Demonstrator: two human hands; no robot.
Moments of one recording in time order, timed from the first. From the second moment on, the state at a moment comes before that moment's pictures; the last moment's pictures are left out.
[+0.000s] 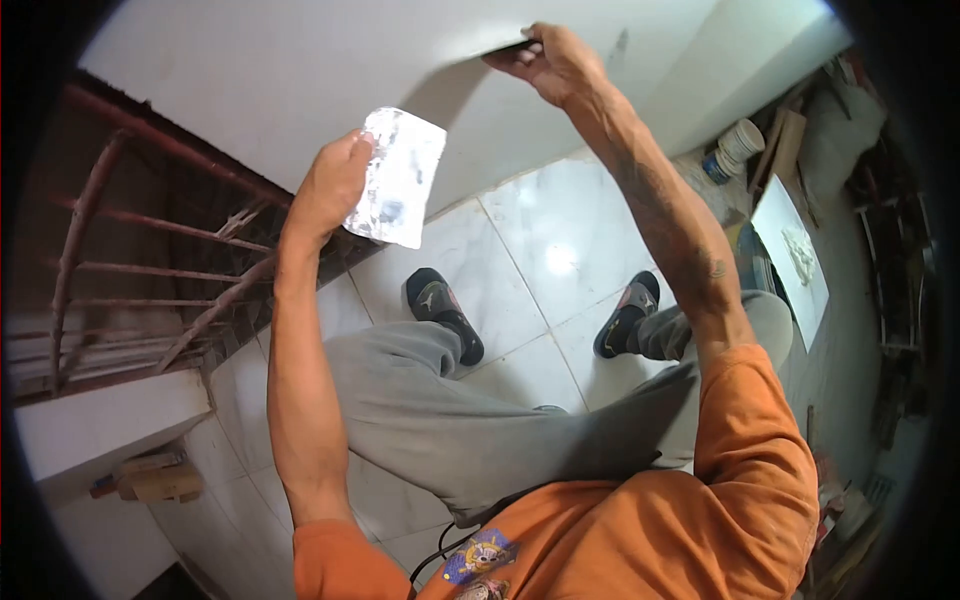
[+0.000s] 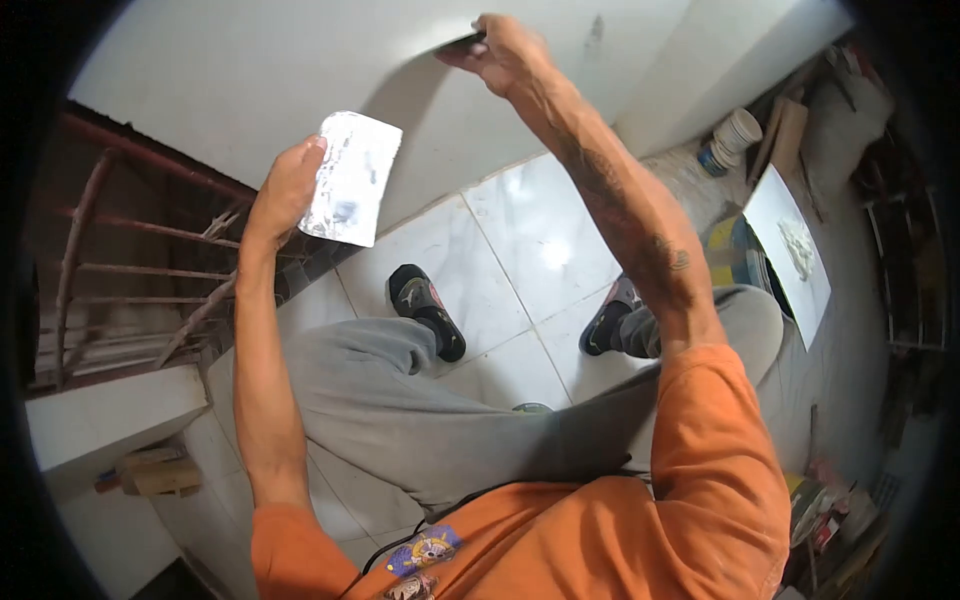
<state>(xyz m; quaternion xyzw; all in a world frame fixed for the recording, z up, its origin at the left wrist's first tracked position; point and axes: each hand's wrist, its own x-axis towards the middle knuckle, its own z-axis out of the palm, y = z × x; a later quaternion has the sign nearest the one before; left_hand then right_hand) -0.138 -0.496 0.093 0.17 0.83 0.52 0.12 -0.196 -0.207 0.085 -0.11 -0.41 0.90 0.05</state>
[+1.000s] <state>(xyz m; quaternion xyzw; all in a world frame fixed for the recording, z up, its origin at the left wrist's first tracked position) -0.141 -0.444 0.127 0.00 0.82 0.52 0.25 -0.226 -0.208 -0.344 -0.43 -0.31 0.85 0.04</state>
